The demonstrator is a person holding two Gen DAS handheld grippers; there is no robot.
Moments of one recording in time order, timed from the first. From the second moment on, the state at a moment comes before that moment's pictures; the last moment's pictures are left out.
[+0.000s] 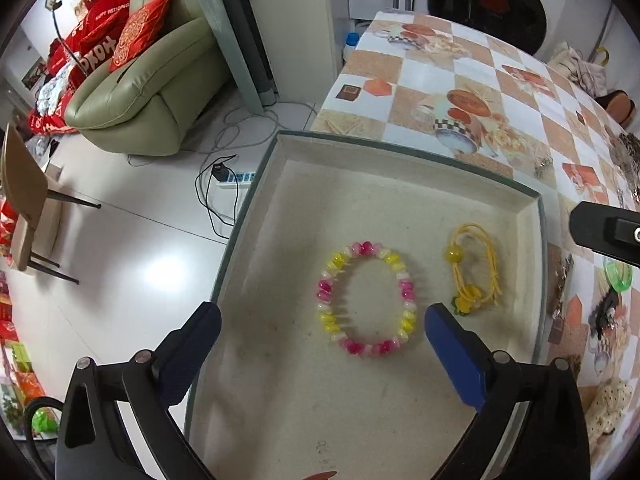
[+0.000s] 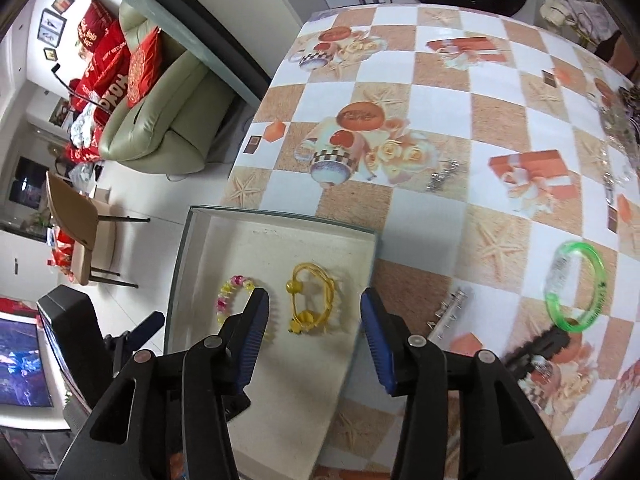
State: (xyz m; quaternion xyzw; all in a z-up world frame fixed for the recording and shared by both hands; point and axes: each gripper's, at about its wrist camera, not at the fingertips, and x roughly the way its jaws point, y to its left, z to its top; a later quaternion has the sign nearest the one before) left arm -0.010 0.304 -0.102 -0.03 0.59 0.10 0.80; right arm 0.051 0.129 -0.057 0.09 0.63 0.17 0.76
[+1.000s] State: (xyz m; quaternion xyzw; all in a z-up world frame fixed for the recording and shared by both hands) left arm -0.029 0.193 -0.044 0.01 0.60 0.05 0.80; right arm -0.004 -0.058 -0.022 0.18 0.60 0.08 0.78
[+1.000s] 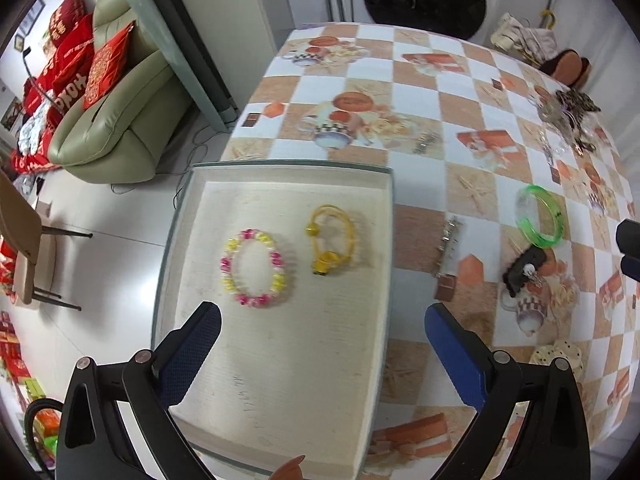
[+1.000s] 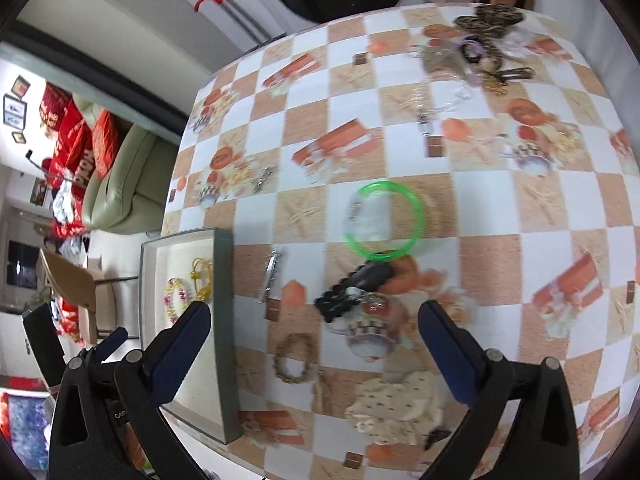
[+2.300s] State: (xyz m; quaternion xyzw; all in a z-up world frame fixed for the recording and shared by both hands) left arm 0.009 0.104 -0.078 0.05 0.60 -0.06 0.79; right arm 0.007 -0.142 -0.061 0.18 0.64 0.01 0.74
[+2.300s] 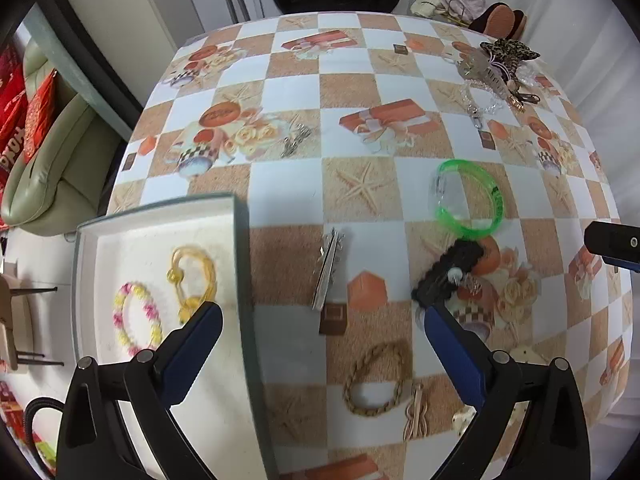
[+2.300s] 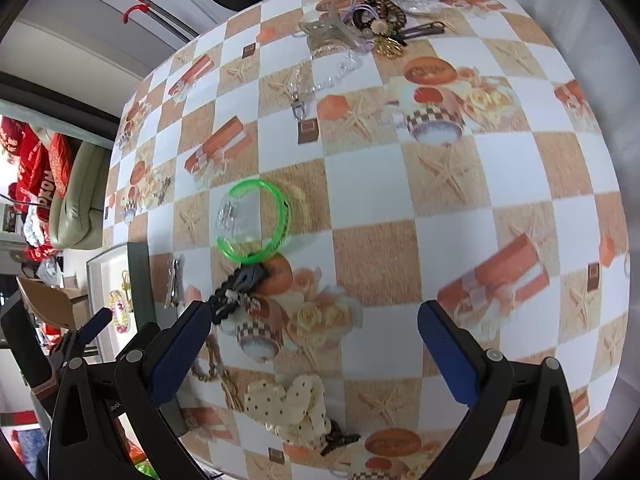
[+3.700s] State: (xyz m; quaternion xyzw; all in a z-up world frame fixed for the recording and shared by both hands) left arm 0.013 0.023 -0.127 0.12 0.61 -0.20 0.76; right arm 0.083 -0.089 -0.124 0.07 0.67 0.02 0.74
